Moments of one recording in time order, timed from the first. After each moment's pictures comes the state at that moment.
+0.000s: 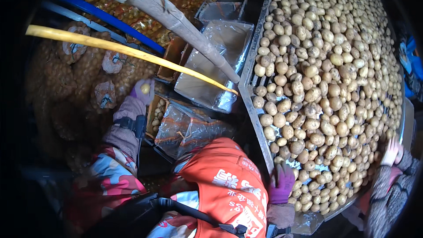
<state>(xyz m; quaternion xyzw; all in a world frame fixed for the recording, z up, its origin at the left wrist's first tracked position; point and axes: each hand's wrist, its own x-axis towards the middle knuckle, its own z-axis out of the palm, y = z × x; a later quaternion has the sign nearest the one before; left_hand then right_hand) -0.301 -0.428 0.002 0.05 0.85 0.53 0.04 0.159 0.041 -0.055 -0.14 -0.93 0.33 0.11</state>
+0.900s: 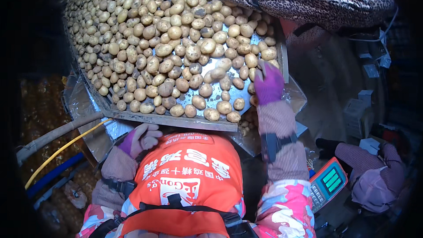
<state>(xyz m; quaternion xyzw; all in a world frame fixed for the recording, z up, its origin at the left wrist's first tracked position) -0.078 -0.080 0.000 0.08 0.57 0.30 0.76 0.329 0.161 -0.048 -0.59 -0.74 0.11 0.32</state>
